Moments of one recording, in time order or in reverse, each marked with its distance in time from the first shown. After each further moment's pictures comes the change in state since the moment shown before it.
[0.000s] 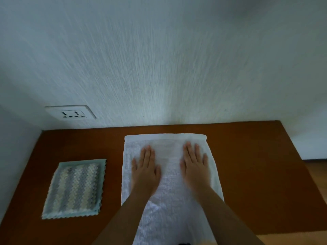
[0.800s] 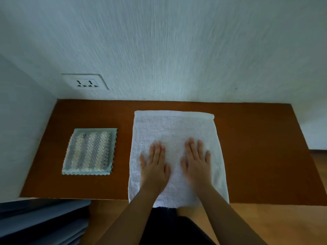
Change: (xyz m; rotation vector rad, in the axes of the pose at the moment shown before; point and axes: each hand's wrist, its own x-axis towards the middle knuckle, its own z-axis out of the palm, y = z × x) left_hand -0.082 0.014 0.020 0.024 0.013 -0.033; right_hand -0.074 -0.007 0.016 0.075 -0.009 -0.097
